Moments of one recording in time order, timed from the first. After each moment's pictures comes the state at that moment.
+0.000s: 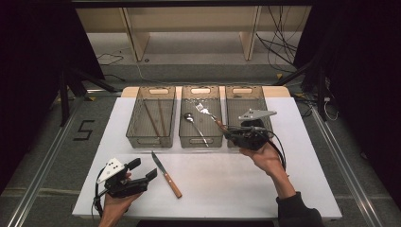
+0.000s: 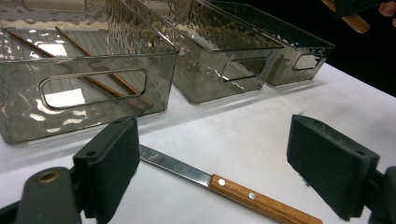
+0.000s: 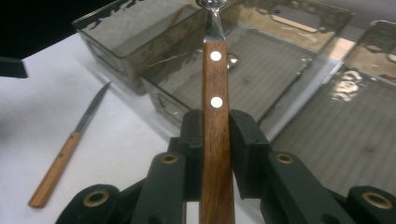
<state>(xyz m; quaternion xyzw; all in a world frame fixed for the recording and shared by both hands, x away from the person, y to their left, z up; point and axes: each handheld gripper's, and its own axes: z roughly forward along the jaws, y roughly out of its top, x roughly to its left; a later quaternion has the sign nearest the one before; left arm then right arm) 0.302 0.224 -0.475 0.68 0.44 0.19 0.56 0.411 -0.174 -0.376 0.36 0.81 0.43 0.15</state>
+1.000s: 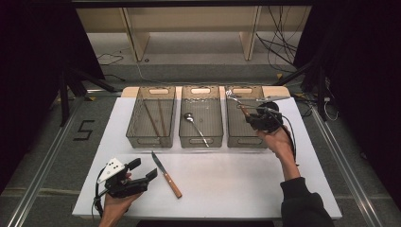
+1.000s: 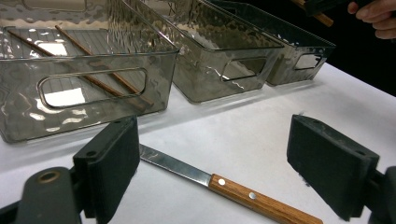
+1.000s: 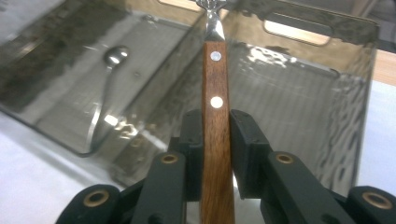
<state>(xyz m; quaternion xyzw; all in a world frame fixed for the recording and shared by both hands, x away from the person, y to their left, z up) 0.302 0.223 -0.475 0.68 0.44 0.19 0.56 0.473 -0.220 -0.384 0.47 0.78 0.36 0.21</state>
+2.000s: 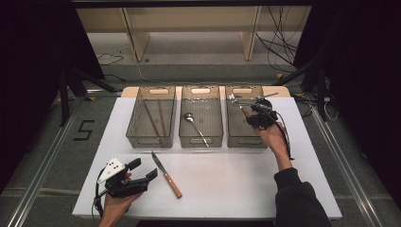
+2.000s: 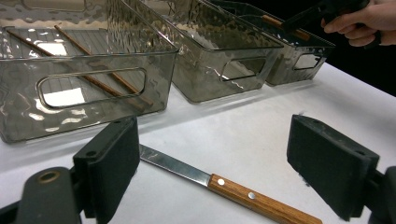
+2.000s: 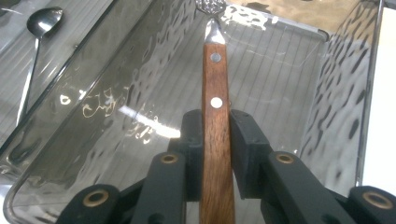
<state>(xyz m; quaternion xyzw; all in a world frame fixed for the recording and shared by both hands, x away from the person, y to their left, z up) 0.302 0.222 -0.475 0.68 0.44 0.19 0.56 0.511 -0.214 -0.411 0.52 0.78 0.28 0.20</state>
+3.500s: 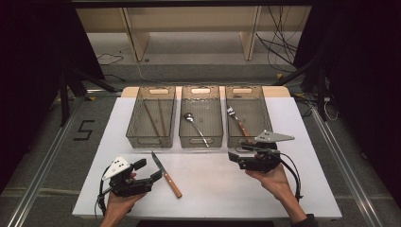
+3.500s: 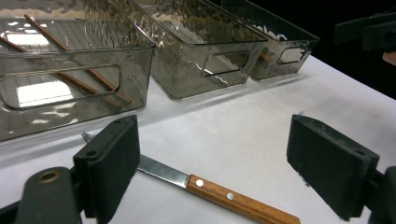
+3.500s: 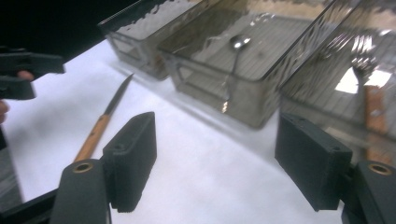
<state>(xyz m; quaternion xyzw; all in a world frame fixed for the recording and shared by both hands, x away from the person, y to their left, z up) 0.305 0.209 -0.468 0.69 0.43 0.16 0.55 0.366 -0.205 -0.418 0.38 0.78 0.48 0.11</state>
